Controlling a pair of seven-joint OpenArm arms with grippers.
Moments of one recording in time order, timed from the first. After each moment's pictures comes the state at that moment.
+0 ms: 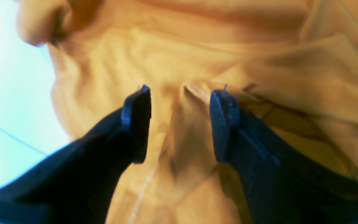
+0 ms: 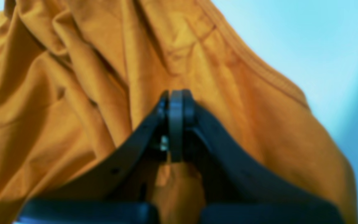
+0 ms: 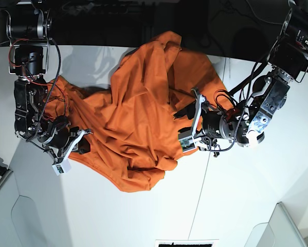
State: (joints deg) left arm -18.8 -30.1 33.4 88.1 -27.7 -38.2 46.2; right arm 21.0 13.7 1.1 61.3 23.2 32.6 -42.2
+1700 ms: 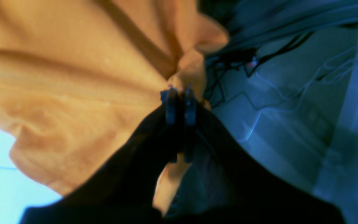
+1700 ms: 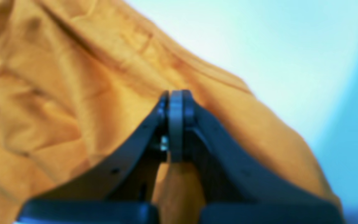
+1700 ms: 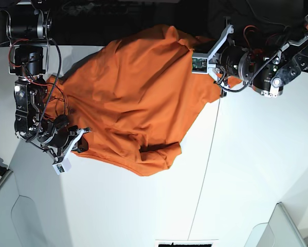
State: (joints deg) left arm -4.3 -51.5 42.6 118.1 -43.4 -38.2 58.4; right arm 21.0 13.7 1.1 61.3 20.0 32.2 -42.4
